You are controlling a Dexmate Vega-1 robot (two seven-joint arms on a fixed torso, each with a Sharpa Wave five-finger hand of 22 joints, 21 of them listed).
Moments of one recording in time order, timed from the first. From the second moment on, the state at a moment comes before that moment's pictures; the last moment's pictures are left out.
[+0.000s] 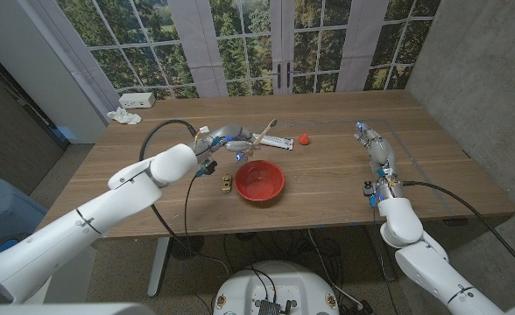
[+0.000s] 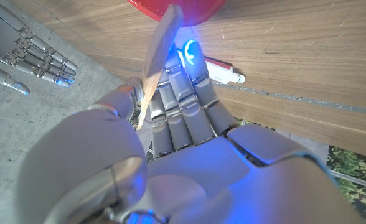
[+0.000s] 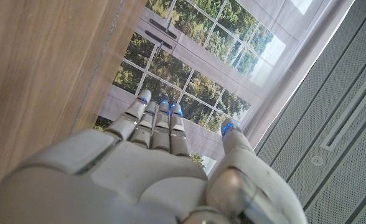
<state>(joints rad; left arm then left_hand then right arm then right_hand) 0.96 0.90 0.44 -2.08 -0.01 0.23 -0.04 0.81 0.14 0.73 -0.13 0.20 0.86 0.07 0.31 0.52 1.01 -0.02 0.61 0.75 1.15 -0.14 0.59 0.67 0.70 -0.07 1.42 0.31 -1.28 -0.53 -0.23 -1.72 0.23 0.45 -0.38 0.32 0.18 0.47 -0.12 0.19 0.37 0.11 0.19 0.18 0.32 0.08 0.21 0.20 0.16 0.03 0.27 0.31 0.30 0.02 0.29 0.17</state>
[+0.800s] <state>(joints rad) 1.00 0.90 0.38 -2.00 -0.23 0.16 0.01 0.81 0.15 0.74 -0.14 0.19 0.86 0.07 0.29 0.53 1.01 -0.02 0.59 0.75 1.15 -0.14 0.58 0.67 0.69 -0.07 1.46 0.28 -1.20 -0.59 -0.27 -1.79 0.15 0.33 -0.37 0.36 0.17 0.48 -0.14 0.20 0.38 0.11 0.19 0.18 0.33 0.08 0.21 0.20 0.17 0.03 0.27 0.31 0.31 0.01 0.28 0.17</state>
